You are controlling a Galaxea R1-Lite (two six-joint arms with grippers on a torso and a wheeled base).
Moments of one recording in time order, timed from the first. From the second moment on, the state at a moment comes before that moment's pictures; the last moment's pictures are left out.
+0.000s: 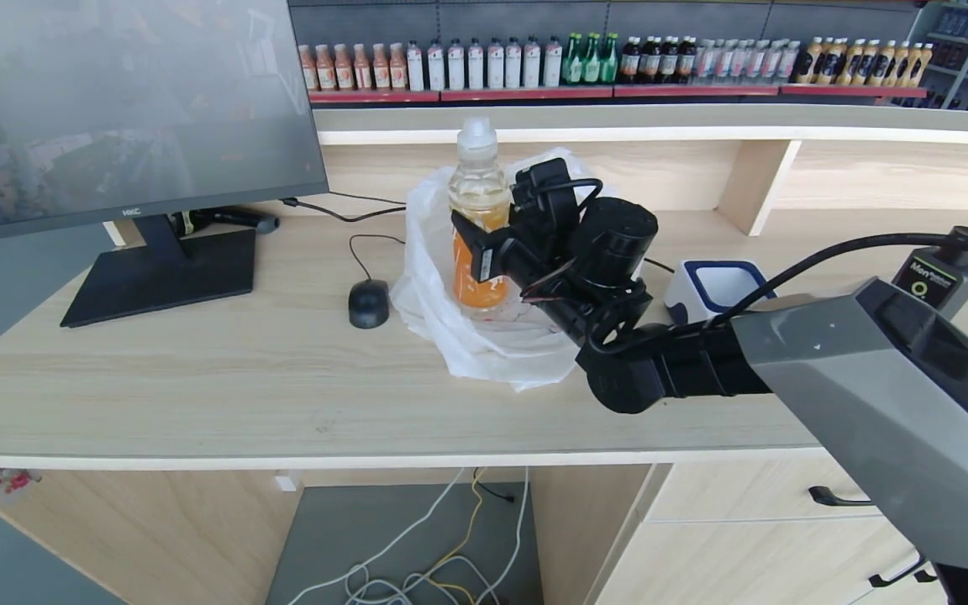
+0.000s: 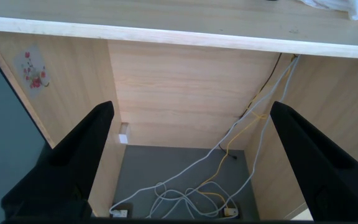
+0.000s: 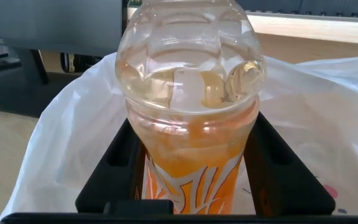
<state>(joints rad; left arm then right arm) 0.00 0.00 0.00 0.00 0.00 0.00 0.62 2.35 -1.69 -1.01 0.01 -0.13</state>
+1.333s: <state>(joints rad) 0.00 0.00 0.00 0.00 0.00 0.00 0.61 2.36 -1.65 -1.00 -0.02 -0.09</state>
